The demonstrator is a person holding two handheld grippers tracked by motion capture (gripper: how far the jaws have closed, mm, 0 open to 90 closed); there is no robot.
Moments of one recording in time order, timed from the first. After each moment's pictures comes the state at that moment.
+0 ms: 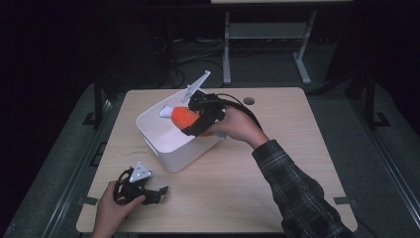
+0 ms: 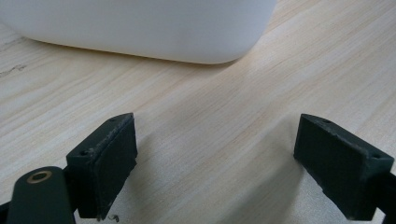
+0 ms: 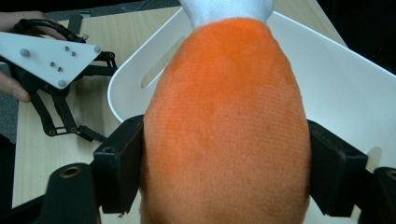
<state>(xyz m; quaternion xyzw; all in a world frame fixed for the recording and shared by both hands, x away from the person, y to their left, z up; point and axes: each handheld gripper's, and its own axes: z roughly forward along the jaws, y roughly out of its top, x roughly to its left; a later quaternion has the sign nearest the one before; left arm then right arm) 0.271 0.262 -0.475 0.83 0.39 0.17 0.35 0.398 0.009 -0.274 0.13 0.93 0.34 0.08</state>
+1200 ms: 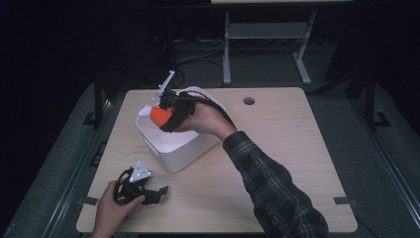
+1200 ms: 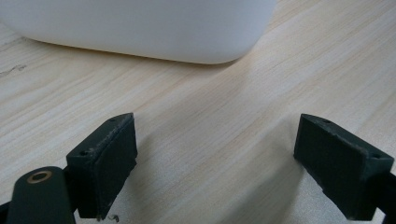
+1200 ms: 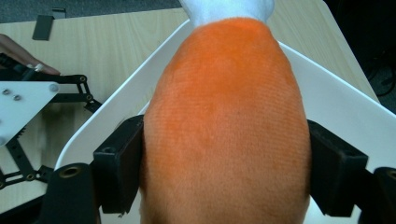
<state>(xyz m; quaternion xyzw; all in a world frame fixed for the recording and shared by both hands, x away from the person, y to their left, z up) 0.271 0.262 -0.475 0.84 0.39 0.17 0.35 0.426 0.082 -0.289 0.11 0.94 0.30 0.09</state>
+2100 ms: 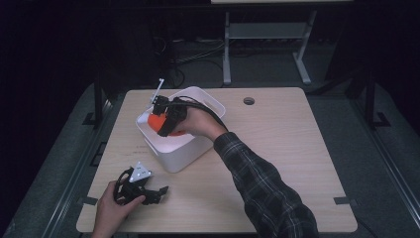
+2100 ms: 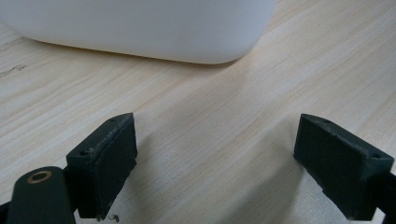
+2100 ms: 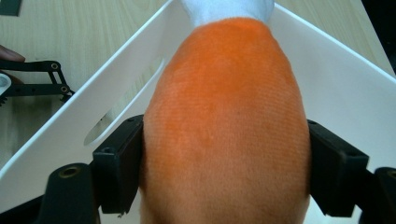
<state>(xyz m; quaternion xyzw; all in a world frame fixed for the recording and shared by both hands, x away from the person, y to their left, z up) 0.271 0.262 -0.475 0.84 0.39 0.17 0.35 0.438 0.107 -0.318 0.11 0.95 0.26 0.09</state>
